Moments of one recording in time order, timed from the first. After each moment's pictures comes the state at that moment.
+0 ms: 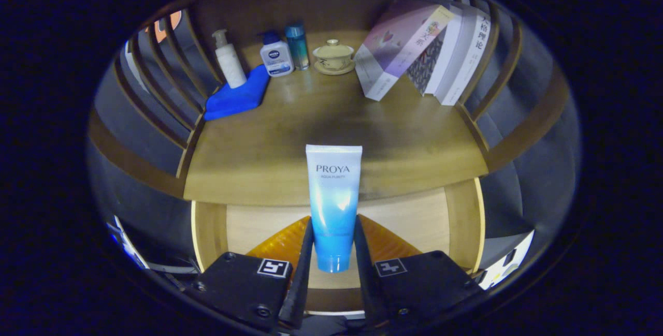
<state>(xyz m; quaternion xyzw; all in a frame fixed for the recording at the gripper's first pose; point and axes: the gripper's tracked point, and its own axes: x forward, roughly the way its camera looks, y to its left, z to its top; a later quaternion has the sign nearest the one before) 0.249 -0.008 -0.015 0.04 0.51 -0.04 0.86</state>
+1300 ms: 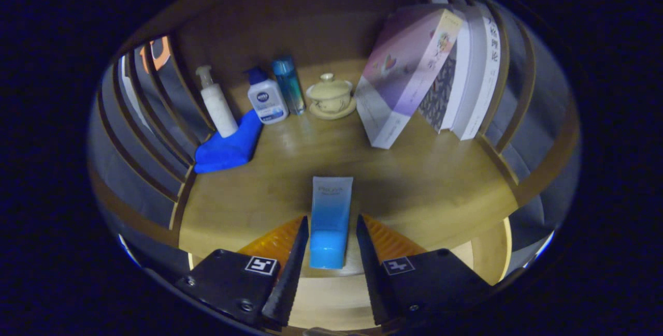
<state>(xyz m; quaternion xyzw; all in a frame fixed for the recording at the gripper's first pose) 0.322 -0.020 -0.011 0.07 0.37 -0.04 0.93</state>
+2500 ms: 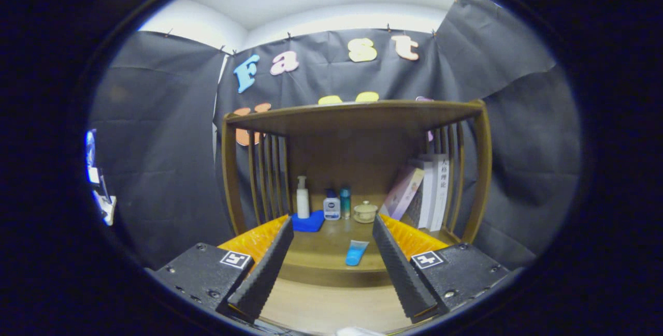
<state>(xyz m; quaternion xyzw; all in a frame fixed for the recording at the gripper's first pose) 0.106 0.015 0.134 0.01 -0.02 0.08 1.00</state>
